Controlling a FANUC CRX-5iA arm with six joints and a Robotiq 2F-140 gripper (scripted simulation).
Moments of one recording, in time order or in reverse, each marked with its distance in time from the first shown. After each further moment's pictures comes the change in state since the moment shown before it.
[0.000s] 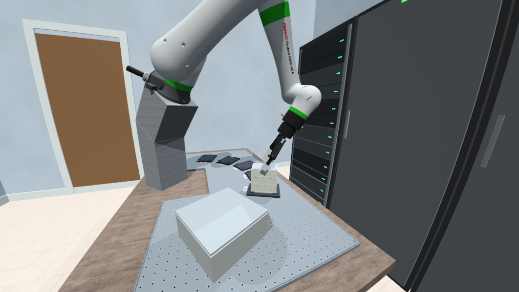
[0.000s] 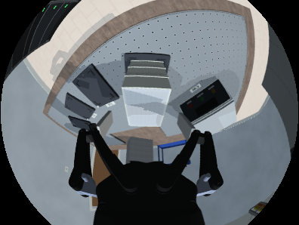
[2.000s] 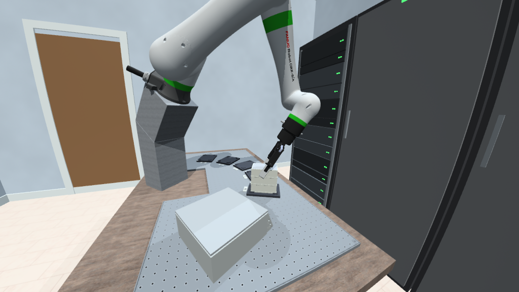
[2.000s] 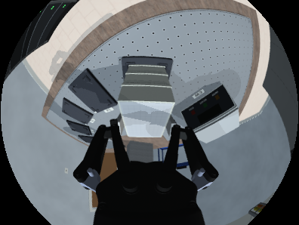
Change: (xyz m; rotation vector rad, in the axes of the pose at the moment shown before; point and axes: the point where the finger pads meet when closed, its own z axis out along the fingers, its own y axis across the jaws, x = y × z) arm 0.016 0.000 0.027 0.000 0.000 0.000
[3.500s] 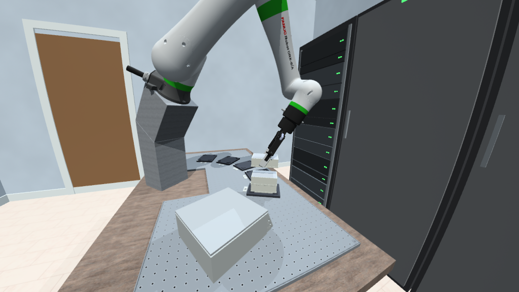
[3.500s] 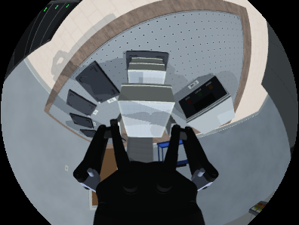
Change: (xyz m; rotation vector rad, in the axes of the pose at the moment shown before) arm -0.027 0.000 -0.046 0.000 0.000 0.000
